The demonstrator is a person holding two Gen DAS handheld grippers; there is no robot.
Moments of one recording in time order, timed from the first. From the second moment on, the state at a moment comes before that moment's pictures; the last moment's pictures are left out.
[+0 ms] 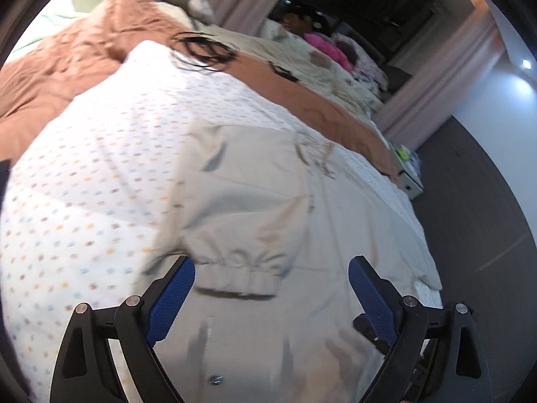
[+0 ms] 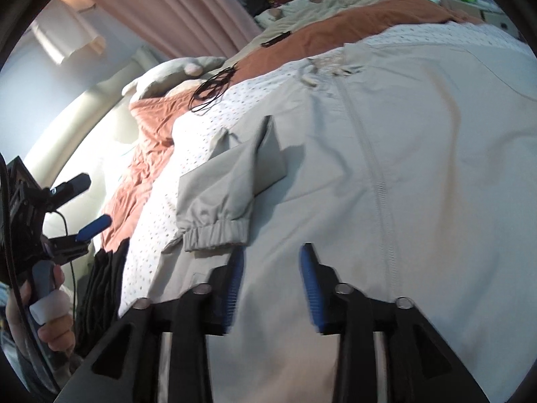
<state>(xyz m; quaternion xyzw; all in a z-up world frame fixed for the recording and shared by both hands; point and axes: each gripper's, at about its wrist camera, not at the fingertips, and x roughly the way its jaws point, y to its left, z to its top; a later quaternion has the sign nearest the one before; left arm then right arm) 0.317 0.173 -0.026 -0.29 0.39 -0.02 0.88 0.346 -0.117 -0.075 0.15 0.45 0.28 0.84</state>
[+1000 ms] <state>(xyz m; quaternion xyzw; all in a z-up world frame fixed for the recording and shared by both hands) 0.227 0.266 -0.072 -0.33 0.38 0.12 0.86 0.368 0.100 -0.130 -0.19 0.45 0.31 0.81</state>
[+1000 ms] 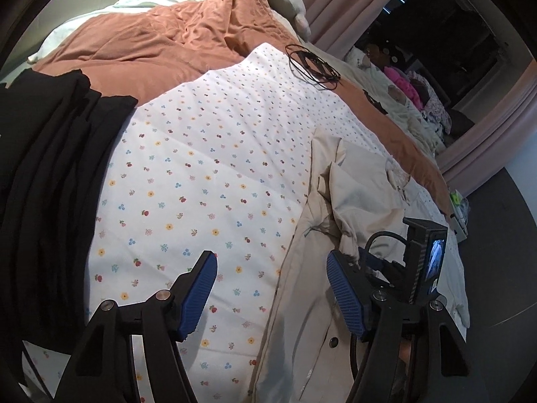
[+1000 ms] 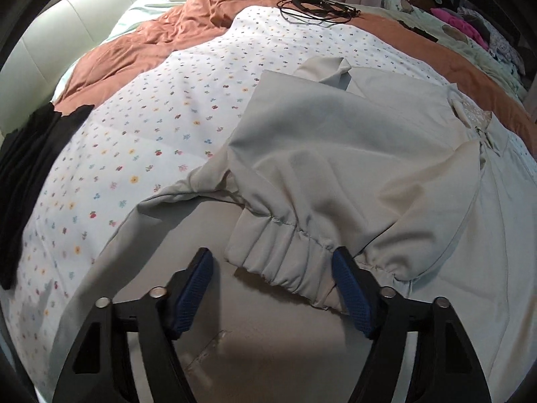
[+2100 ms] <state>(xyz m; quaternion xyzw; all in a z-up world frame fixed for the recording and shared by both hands) 0.340 0.223 -0.091 -0.20 0.46 0.09 0.86 0.458 -0.169 0.061 0.14 0.39 0.25 0.88</state>
